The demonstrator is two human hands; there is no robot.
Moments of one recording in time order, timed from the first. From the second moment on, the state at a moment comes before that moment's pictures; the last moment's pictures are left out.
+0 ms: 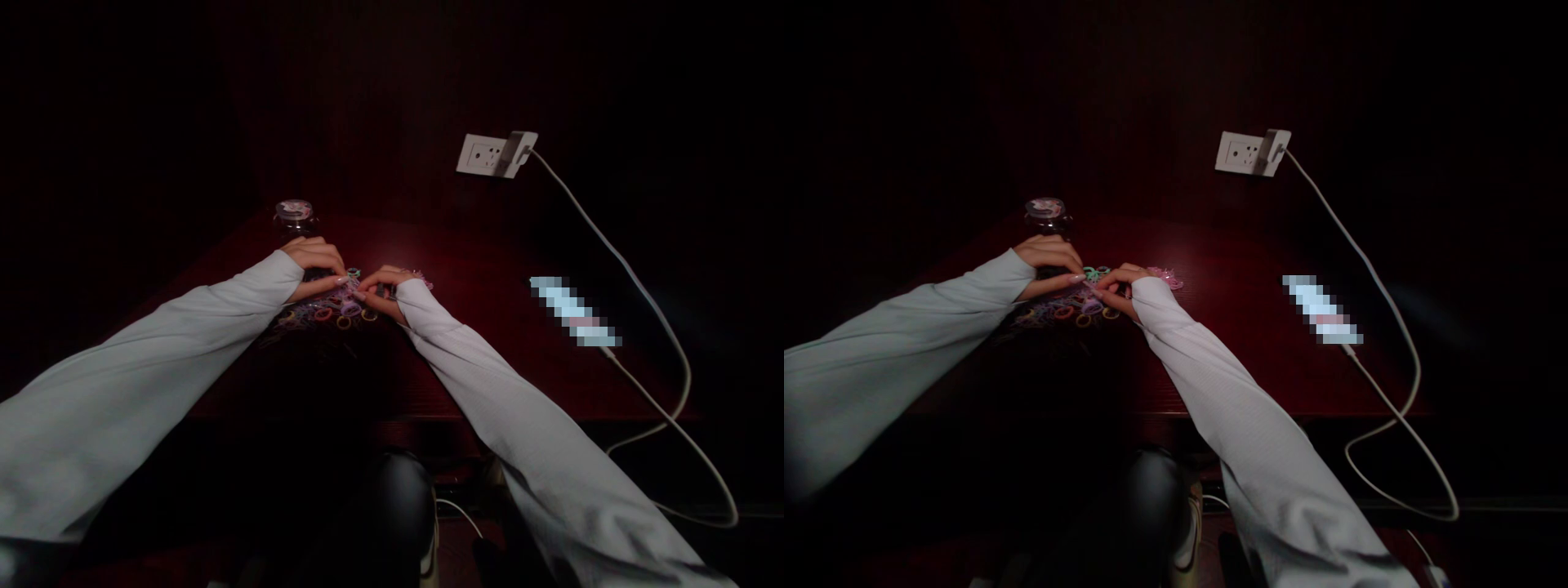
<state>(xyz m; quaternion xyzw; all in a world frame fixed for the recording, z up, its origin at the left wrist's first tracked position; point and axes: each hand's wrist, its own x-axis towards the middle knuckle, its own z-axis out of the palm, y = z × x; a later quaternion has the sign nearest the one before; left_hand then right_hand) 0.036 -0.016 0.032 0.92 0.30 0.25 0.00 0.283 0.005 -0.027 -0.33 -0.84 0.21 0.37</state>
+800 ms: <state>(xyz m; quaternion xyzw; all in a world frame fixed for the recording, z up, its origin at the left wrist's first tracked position) 0.028 -0.014 0.031 0.93 0.30 0.21 -0.05 0.294 -0.003 -0.015 -0.35 -0.90 -0.01 0.28</state>
